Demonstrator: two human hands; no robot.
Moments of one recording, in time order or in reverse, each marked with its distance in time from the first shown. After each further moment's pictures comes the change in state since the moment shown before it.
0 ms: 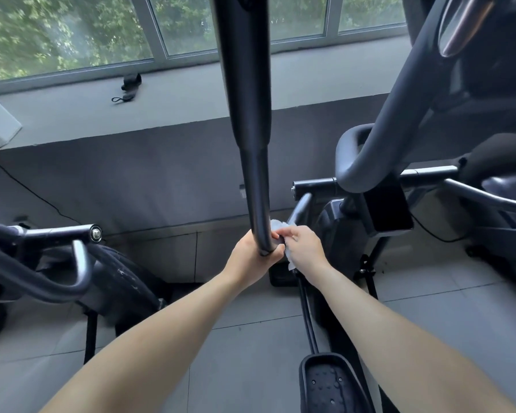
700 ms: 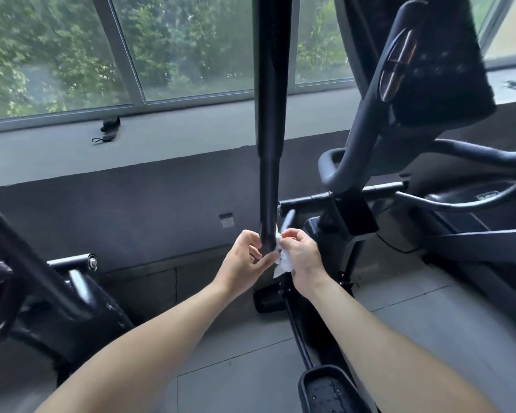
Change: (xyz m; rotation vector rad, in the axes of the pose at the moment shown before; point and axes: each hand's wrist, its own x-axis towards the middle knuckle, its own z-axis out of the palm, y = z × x) left_hand -0.040 0.008 -0.052 -0.058 -0.030 0.171; right_hand -0.085 -0.066 0.018 0.642 0.168 0.101
